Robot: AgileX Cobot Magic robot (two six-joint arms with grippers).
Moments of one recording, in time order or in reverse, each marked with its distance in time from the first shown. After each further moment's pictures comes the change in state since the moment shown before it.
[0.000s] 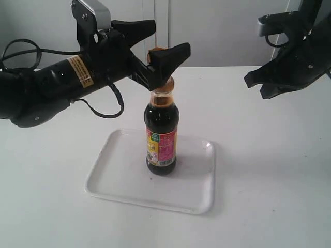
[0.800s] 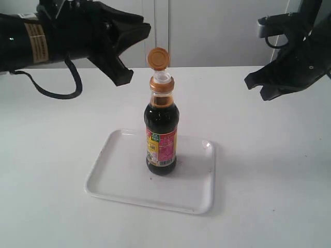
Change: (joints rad) left arm 0.000 -0.345 -0.002 0.474 0.535 -0.212; right arm 0.000 0.000 0.000 0.000 0.013 -0.006
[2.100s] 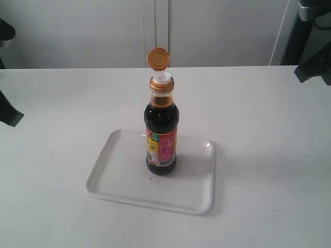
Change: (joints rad) left arm 0.000 -0.223 0.000 -0.579 1.395 0.477; right arm 0.000 -0.204 0.000 -0.426 0.159 0.210
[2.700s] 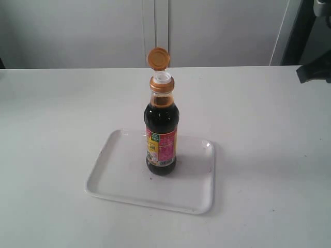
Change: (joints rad) left arm 0.000 -0.309 0.114 -0.334 -0.150 0.092; right arm 0.000 -0.160 0.187 0.007 -0.218 0.108
